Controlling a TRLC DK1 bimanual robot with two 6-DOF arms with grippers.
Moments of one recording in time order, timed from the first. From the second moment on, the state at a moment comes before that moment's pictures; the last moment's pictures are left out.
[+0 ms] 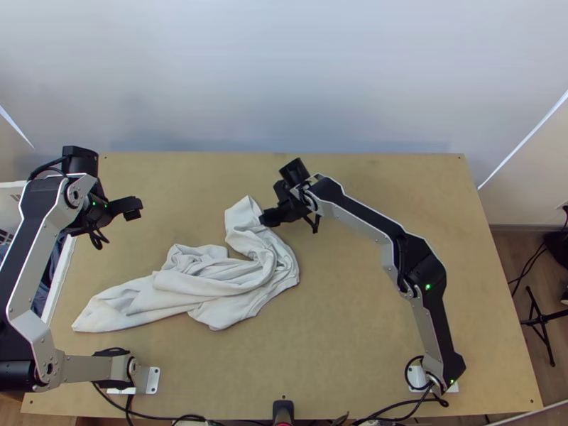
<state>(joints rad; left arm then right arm) 0.10 1.45 1.42 -1.10 -0.18 -0.28 0.67 2.24 1.86 -0.64 -0.36 0.27</state>
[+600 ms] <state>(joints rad) 0.10 1.44 1.40 -1.11 -0.17 -0.29 0.69 2.16 1.77 -0.64 -0.36 0.26</state>
